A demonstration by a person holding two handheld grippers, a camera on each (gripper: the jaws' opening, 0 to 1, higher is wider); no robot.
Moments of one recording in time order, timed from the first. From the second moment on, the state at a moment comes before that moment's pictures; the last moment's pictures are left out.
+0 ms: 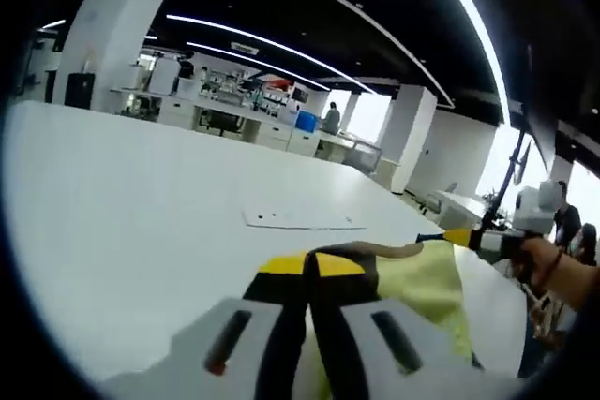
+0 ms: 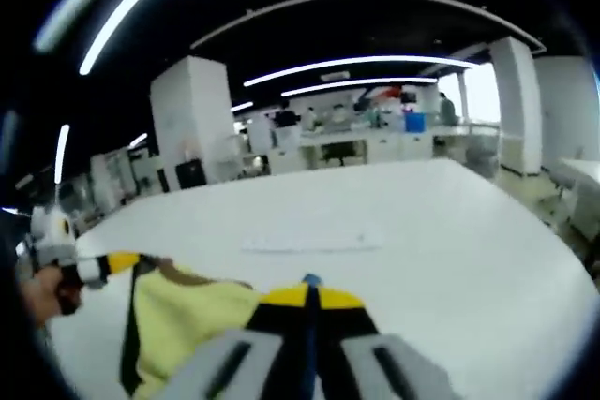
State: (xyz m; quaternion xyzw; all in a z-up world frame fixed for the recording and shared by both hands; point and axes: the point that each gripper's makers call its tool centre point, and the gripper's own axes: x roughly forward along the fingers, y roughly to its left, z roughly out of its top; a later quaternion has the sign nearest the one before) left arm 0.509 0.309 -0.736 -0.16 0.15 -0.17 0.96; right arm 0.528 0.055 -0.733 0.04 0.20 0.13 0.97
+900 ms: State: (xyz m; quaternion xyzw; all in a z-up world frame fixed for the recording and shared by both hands) left arm 0.512 0.316 -0.830 -0.07 0.26 -0.13 0.95; right arm 0.529 0.070 -0.825 0.04 0.30 0.14 0.94
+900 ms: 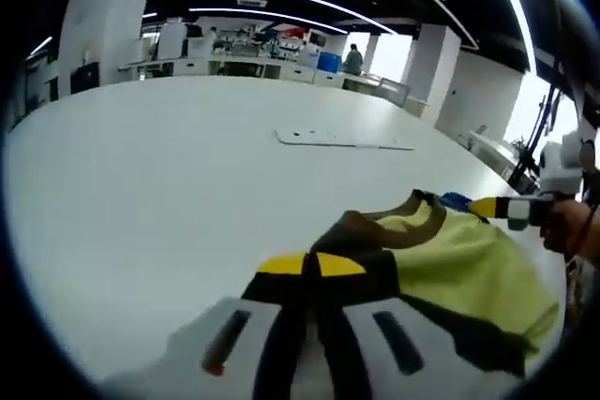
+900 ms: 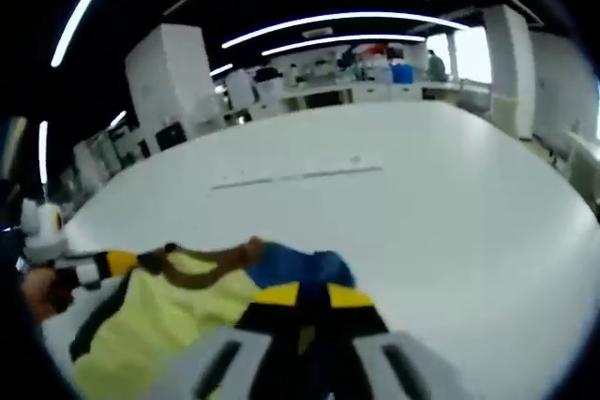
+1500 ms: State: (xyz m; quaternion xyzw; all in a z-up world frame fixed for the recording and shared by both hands) left arm 0.459 0.297 -0.777 -0.06 0.19 -0.21 0.96; right arm 0.469 0.085 -0.779 0.12 0.30 0.28 0.90
